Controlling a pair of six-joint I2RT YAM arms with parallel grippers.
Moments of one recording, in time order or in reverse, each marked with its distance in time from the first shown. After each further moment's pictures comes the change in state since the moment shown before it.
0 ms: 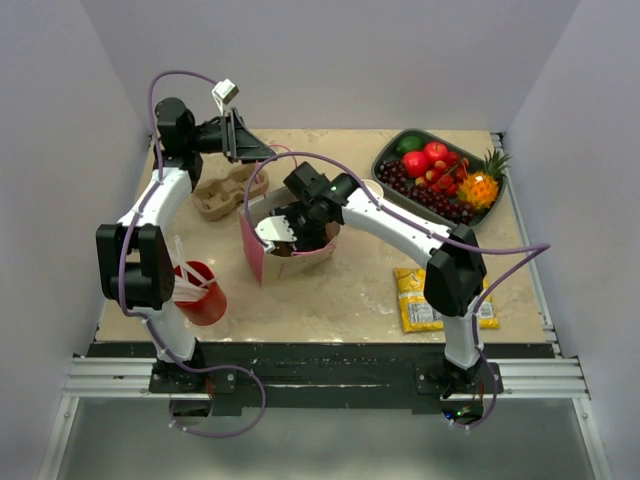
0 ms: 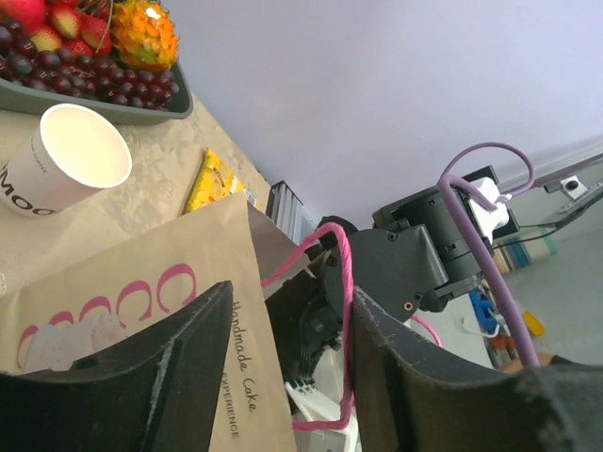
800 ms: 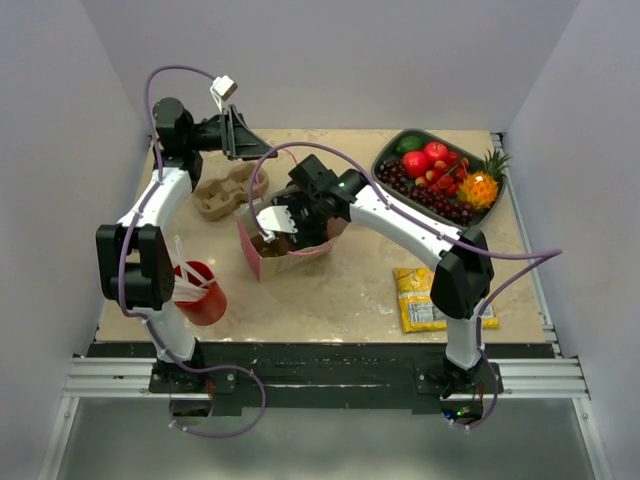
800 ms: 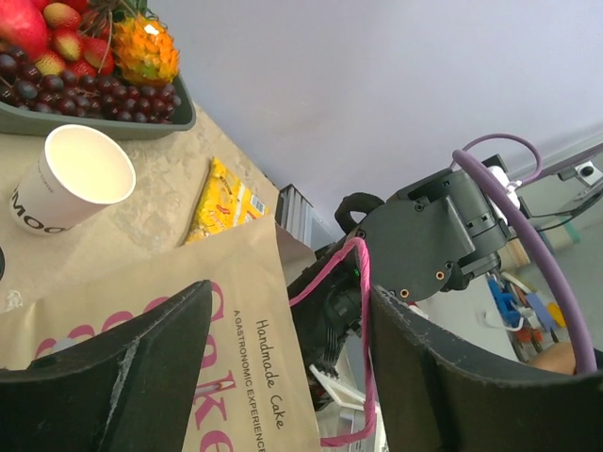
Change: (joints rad) left arm 0.000 -0.002 0.000 0.090 -0.008 -0.022; right arm -0.018 -0.040 0.001 0.040 -0.003 0.060
